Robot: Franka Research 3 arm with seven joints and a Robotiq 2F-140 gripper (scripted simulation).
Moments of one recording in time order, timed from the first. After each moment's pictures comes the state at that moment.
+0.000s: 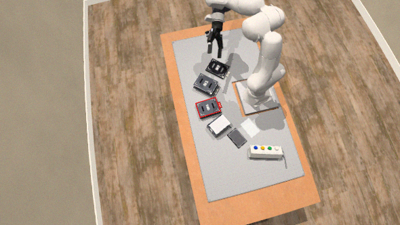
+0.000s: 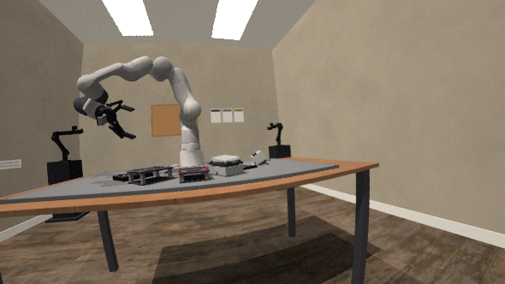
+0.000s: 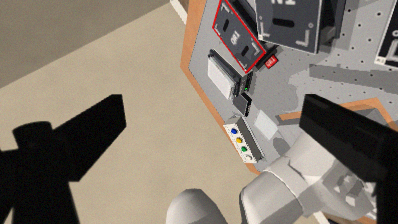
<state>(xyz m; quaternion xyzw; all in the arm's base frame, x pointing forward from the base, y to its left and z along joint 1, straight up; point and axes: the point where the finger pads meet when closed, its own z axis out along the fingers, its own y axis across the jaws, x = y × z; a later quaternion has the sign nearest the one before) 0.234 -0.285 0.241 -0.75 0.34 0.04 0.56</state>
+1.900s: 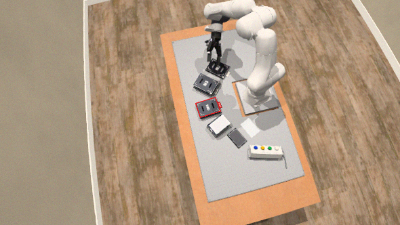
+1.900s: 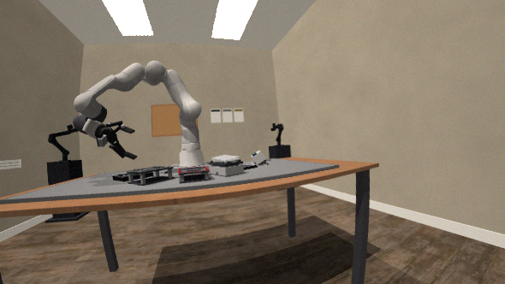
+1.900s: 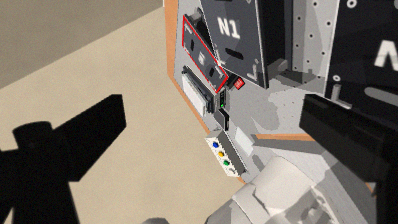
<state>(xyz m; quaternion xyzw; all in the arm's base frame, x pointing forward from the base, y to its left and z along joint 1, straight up) 0.235 -0.284 0.140 -0.75 0.34 0.04 0.56</state>
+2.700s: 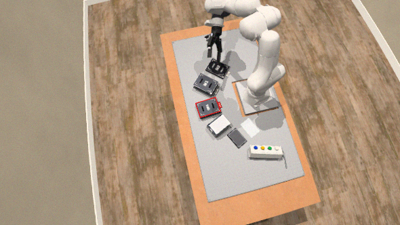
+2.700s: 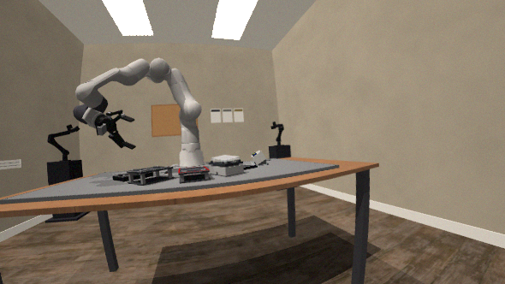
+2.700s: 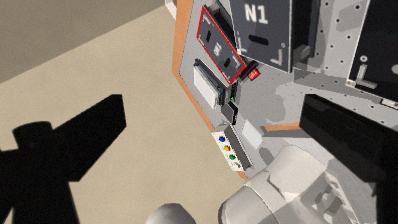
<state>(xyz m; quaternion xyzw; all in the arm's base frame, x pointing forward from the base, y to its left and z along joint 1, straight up) 0.235 -0.287 0.192 -0.76 0.34 0.03 0.56</state>
